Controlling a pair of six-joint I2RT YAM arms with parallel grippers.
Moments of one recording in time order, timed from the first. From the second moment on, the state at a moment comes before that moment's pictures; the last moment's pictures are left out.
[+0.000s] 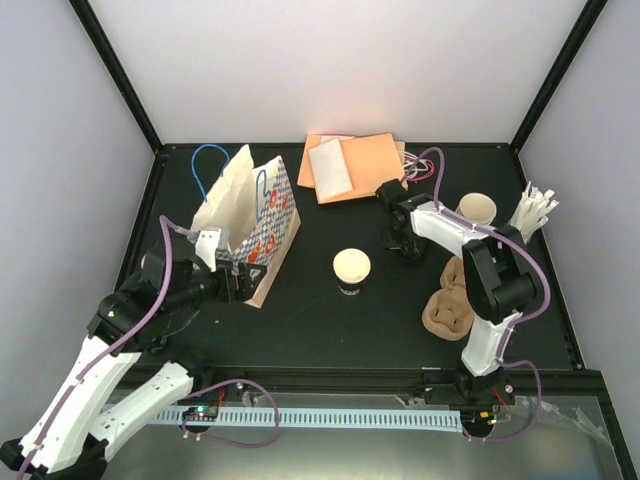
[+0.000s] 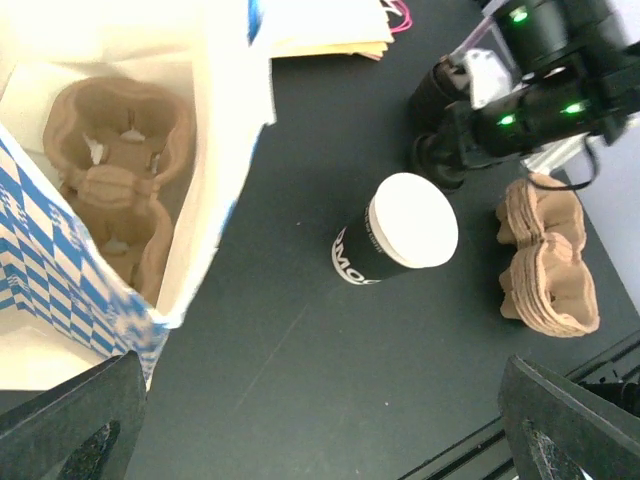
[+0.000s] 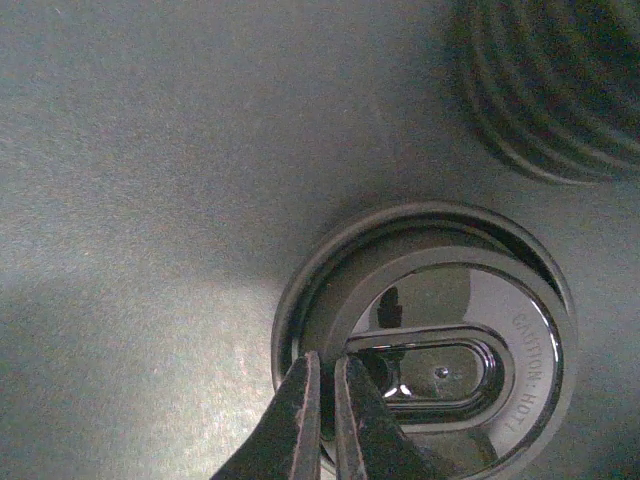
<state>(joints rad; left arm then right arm) -0.53 0.64 0.99 -0.95 0.16 -0.50 0.44 1.85 1.25 -0.74 0.21 0.42</state>
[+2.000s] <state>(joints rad) -0.63 0.64 0.81 -0.70 0.47 -0.55 0.98 1.70 1.46 -1.06 0.20 0.23</state>
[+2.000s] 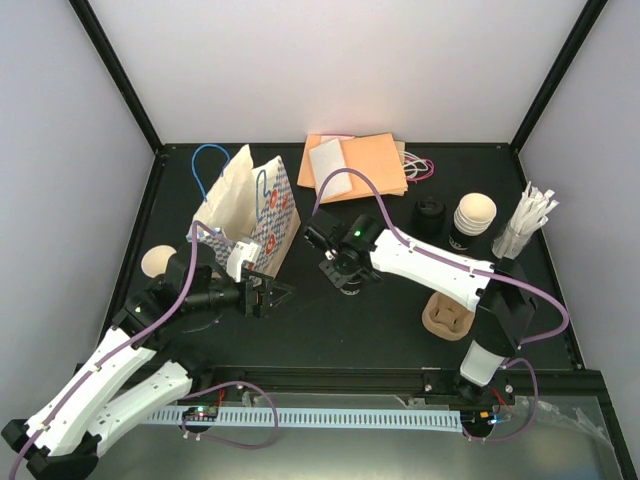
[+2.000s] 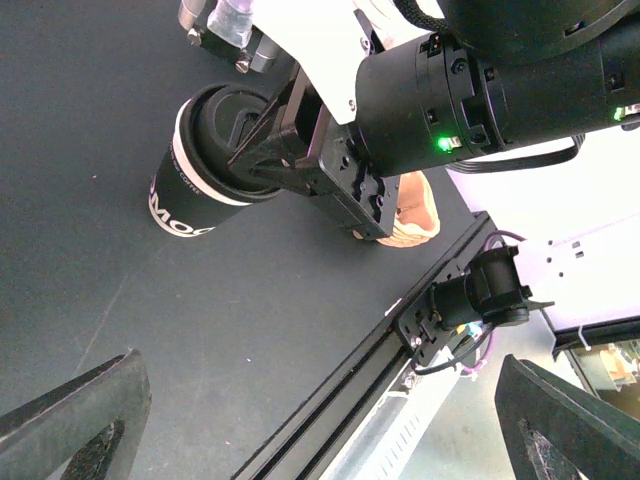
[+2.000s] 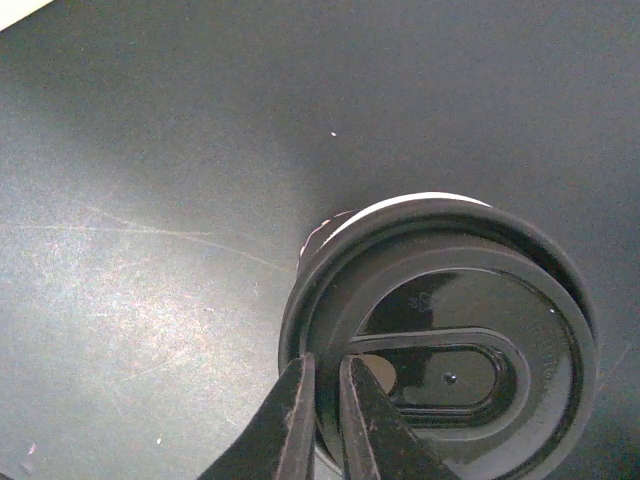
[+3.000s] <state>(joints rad) -0.63 0.67 0.81 -0.67 0.47 -0.54 0.97 1.40 1.41 -0.88 0.34 0.26</state>
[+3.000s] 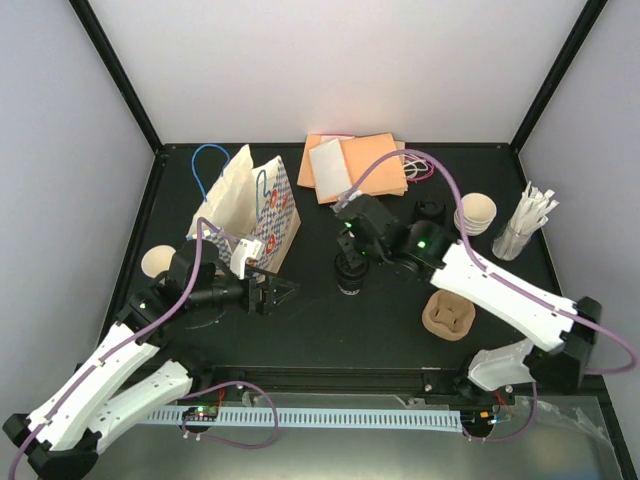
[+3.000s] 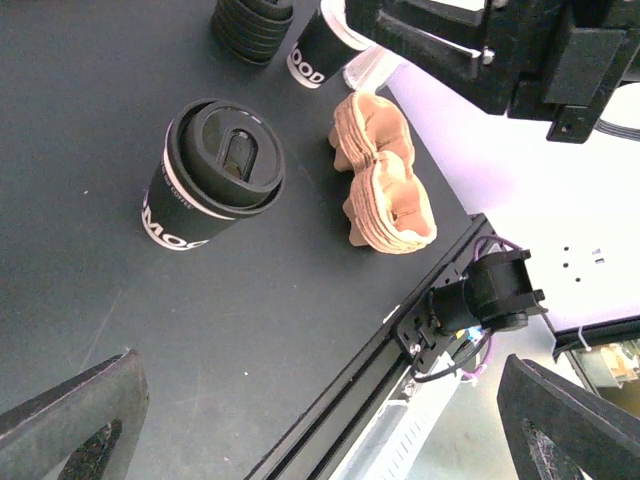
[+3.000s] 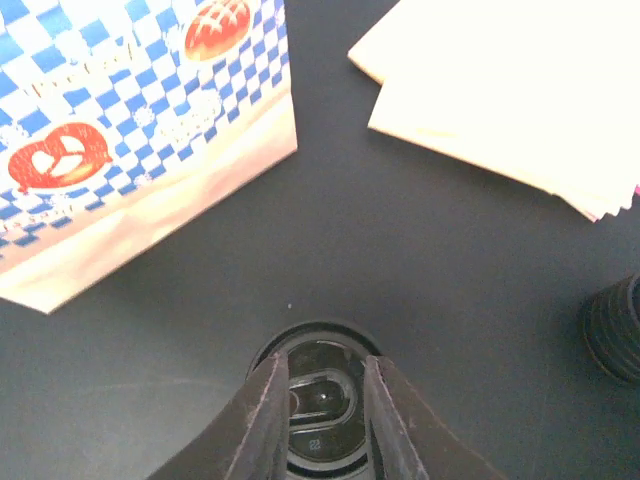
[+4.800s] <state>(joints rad) -0.73 0.79 0.83 -0.50 0.23 -0.55 0.90 1.51 1.22 -0.80 0.17 0.19</state>
